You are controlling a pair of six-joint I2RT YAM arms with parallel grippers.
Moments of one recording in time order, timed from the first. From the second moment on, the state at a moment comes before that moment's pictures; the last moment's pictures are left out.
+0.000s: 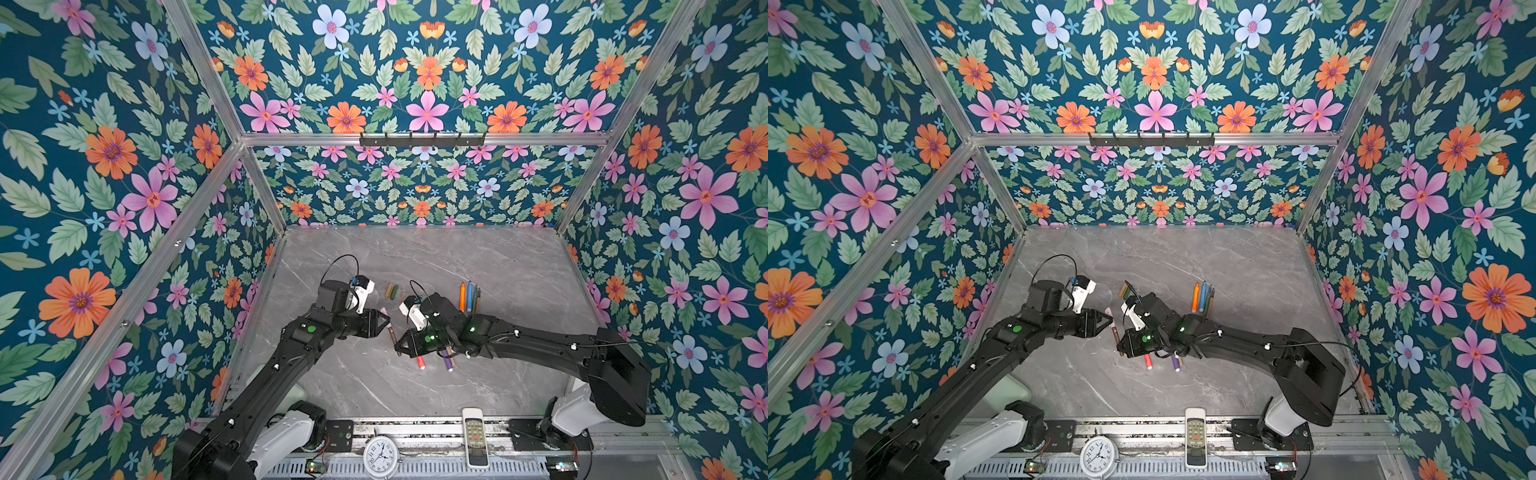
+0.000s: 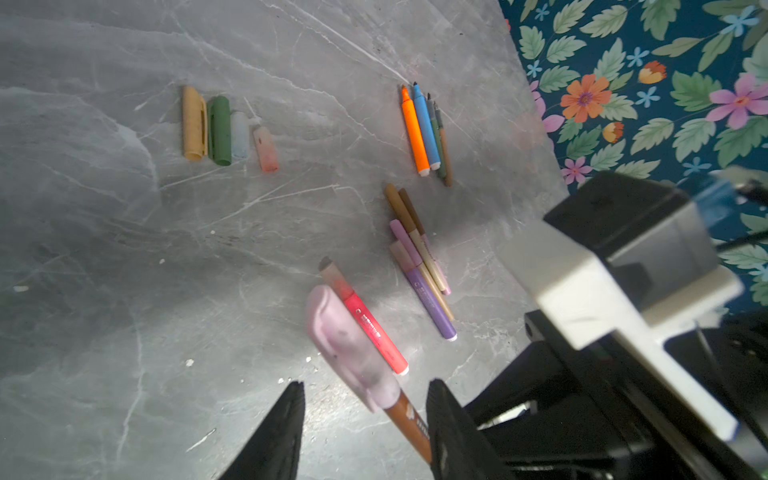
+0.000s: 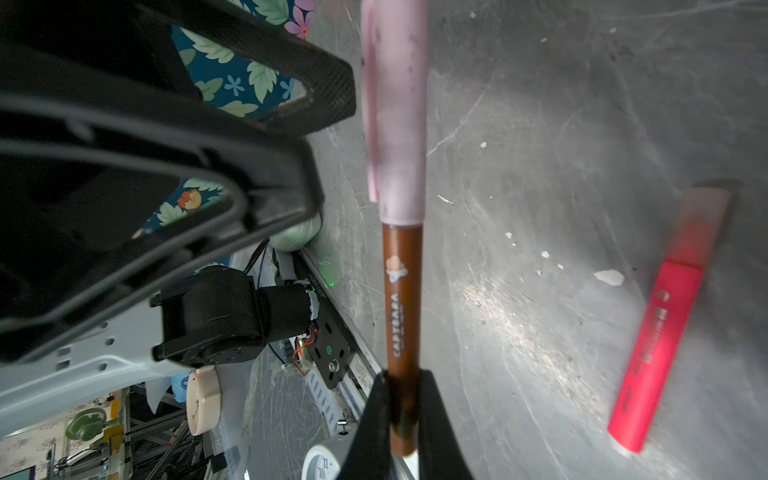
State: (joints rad) left arm -0.43 1.00 0.76 -0.52 0.48 -0.31; right arm 0.98 1.55 1.01 -0.17 -0.39 0.74
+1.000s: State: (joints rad) left arm -0.43 1.05 0.70 -0.09 0.71 -0.74; right arm 0.98 1.37 0.96 -0.26 -0.31 0.72
